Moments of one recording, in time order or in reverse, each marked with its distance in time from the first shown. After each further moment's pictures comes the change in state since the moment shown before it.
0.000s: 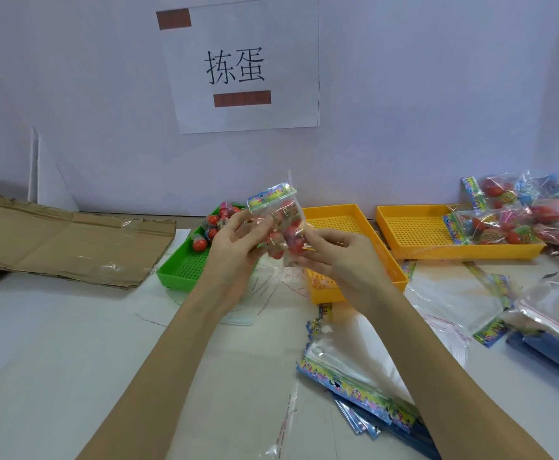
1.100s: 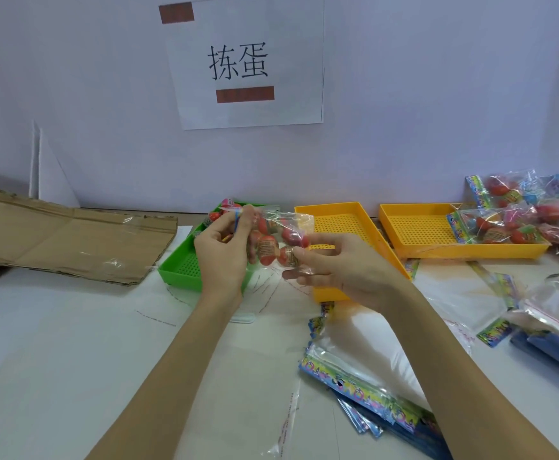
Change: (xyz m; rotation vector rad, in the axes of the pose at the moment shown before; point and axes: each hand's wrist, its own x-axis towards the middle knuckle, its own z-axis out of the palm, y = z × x) left_hand 0.000 -0.009 -0.001 0.240 0.373 0.263; right_hand 0.000 -0.010 -0.008 -0.137 -0.312 0.195
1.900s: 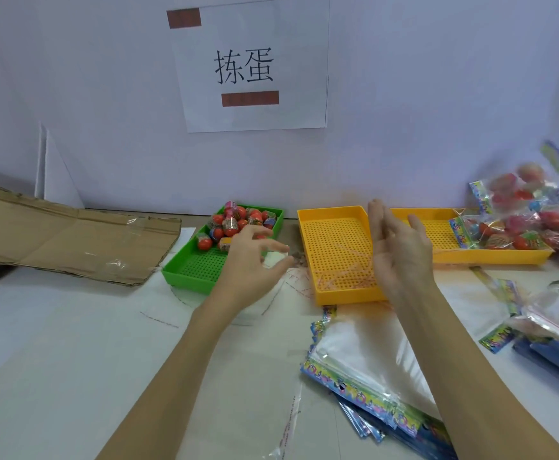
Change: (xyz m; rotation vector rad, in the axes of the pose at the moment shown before) left_hand 0.000 -0.006 -0.005 0.794 -0.473 0.133; right_hand -0.002 -0.013 -0.026 0.936 0.591 -0.445
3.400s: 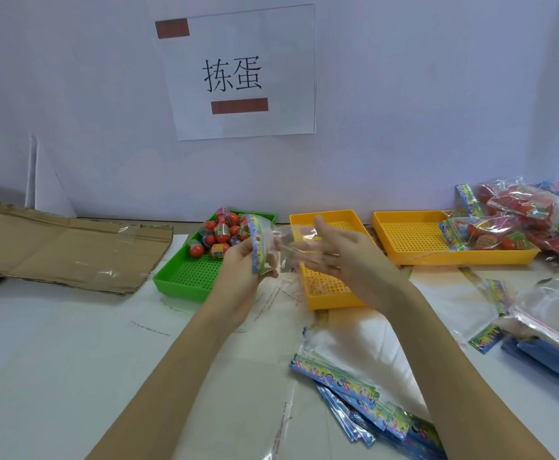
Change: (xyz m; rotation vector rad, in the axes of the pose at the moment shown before) left_hand -0.003 0.017 0.009 -0.950 0.005 -0.247; right_hand -0.008 0.012 0.001 -0.933 -0.498 0.284
